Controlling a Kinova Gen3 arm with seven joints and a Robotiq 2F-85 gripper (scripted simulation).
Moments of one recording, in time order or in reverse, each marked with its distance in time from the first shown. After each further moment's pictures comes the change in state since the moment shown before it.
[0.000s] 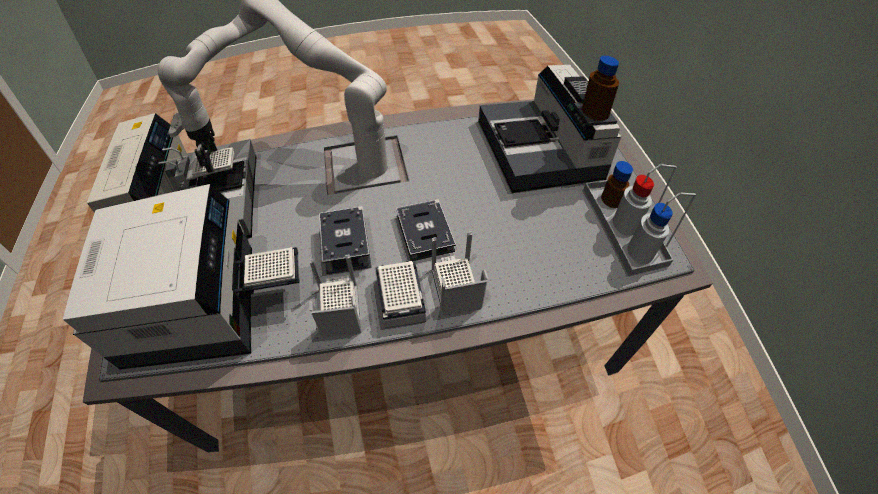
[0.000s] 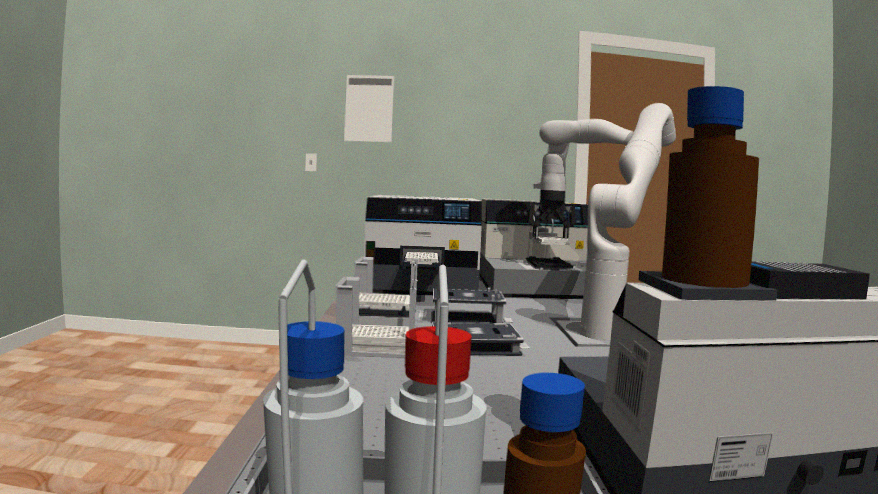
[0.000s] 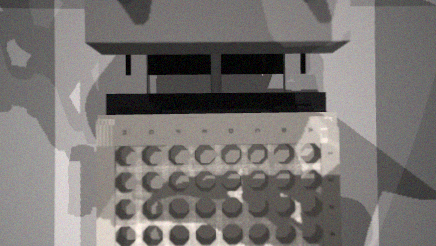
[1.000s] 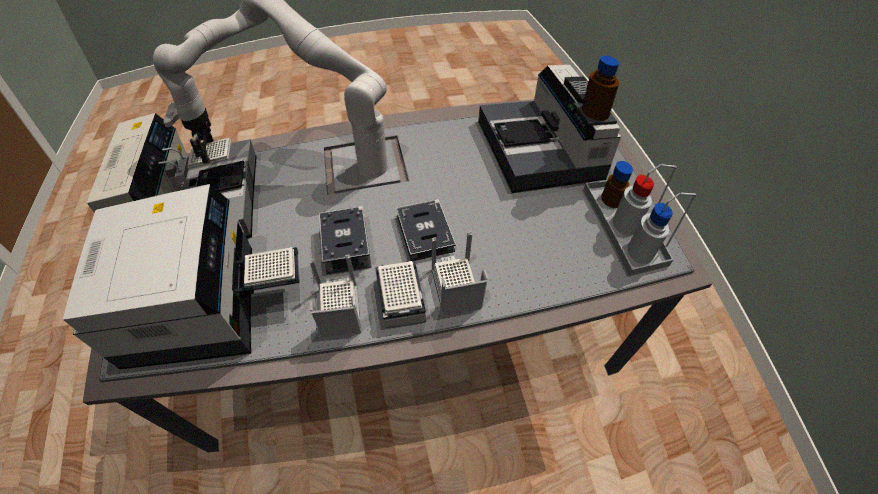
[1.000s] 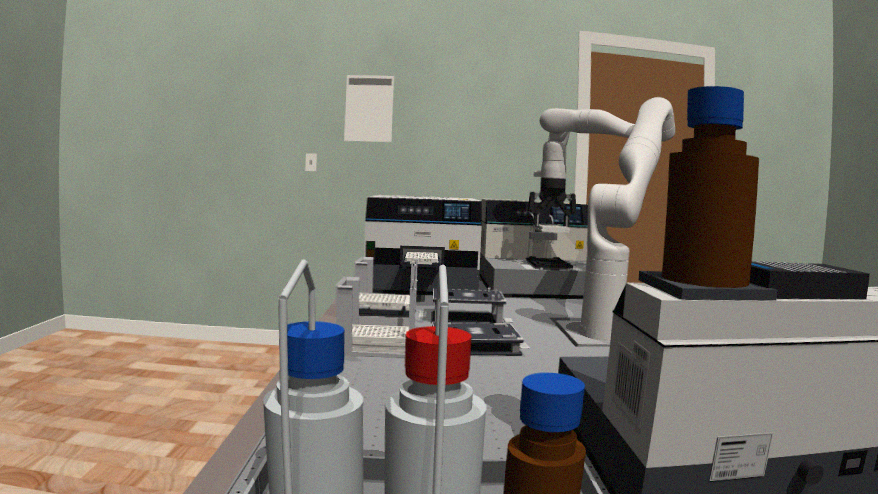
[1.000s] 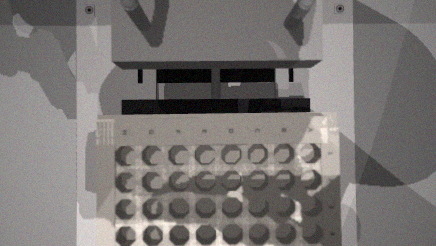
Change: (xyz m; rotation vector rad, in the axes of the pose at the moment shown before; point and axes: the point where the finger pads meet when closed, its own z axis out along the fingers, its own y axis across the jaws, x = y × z) arm 0.000 0.000 -0.036 0.000 0.000 0.000
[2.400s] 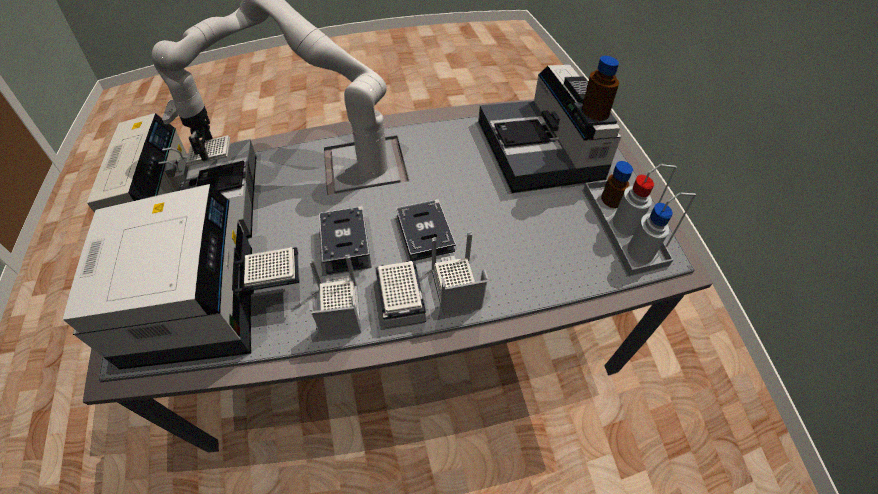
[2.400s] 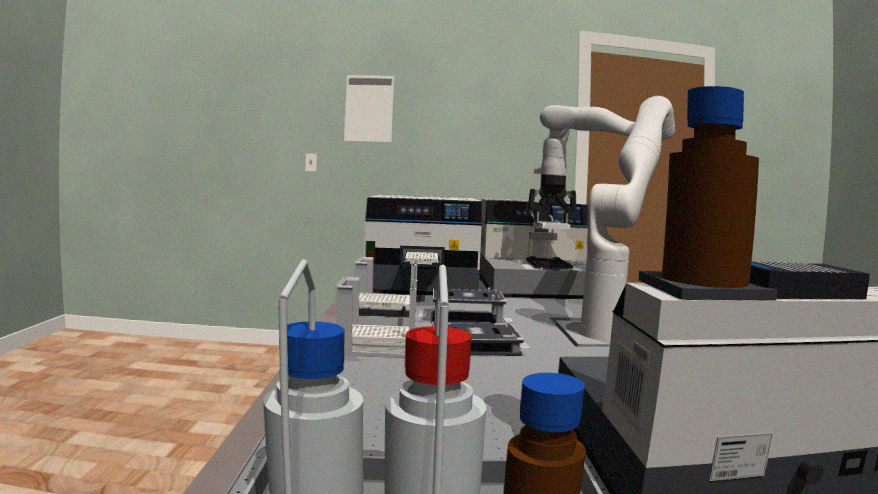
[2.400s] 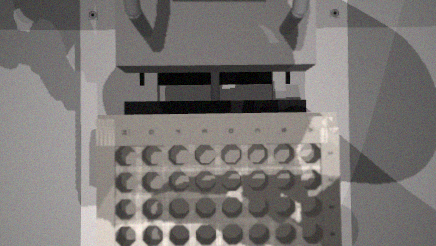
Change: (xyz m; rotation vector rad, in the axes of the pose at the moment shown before) arm 0.000 0.000 -0.009 0.000 0.000 0.002
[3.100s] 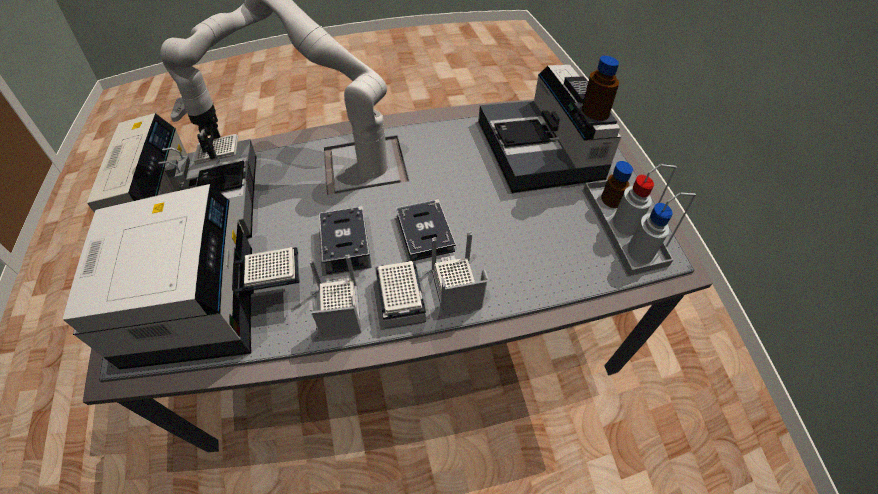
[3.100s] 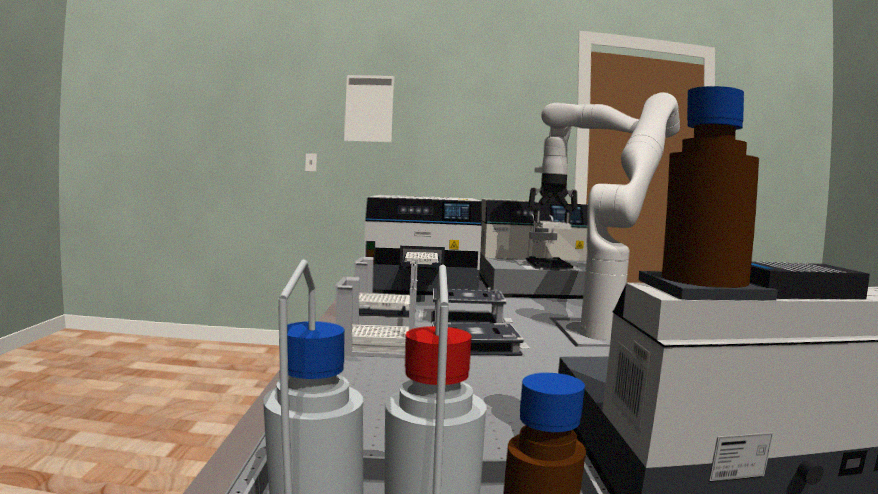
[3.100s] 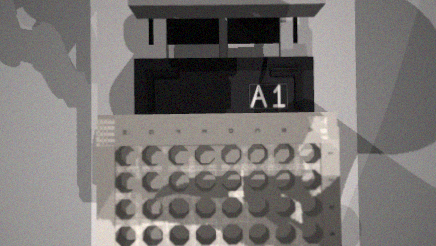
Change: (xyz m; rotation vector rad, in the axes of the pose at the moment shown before) arm -0.027 -0.005 -0.003 0.007 0.000 0.000
